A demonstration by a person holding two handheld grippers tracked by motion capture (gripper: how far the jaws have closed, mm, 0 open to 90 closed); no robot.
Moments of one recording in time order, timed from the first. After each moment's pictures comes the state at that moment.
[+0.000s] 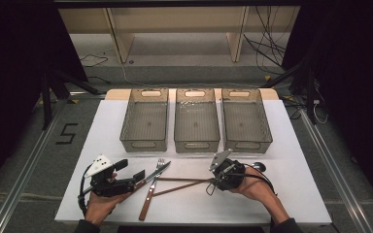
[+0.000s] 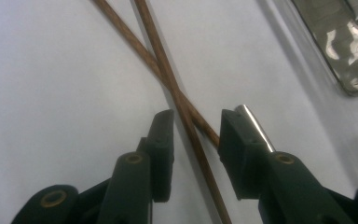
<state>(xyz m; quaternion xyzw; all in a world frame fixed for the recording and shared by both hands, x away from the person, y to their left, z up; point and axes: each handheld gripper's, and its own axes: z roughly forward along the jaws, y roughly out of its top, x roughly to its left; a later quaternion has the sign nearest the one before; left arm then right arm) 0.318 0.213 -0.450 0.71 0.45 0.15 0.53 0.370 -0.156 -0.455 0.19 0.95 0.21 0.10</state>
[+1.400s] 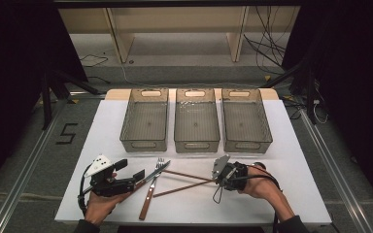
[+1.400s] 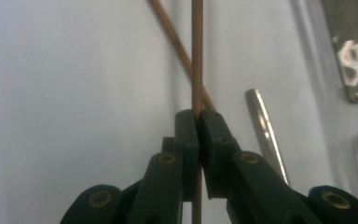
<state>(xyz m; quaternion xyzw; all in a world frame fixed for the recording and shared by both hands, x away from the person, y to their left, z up) 0.319 0.214 -0.450 0.71 0.45 0.15 0.53 0.362 -0.163 -0.443 0.10 0.97 0.18 0.10</state>
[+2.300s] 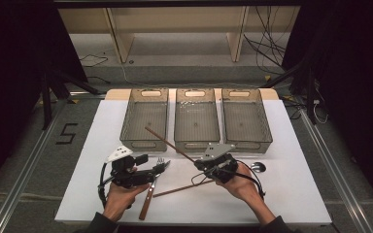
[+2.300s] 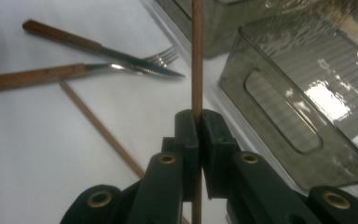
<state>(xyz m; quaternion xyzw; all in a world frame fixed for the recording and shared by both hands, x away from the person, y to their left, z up) 0.340 0.157 -0.428 0.70 0.46 0.08 0.54 0.357 -0.127 -0.413 0.21 0.89 0.38 0.16</state>
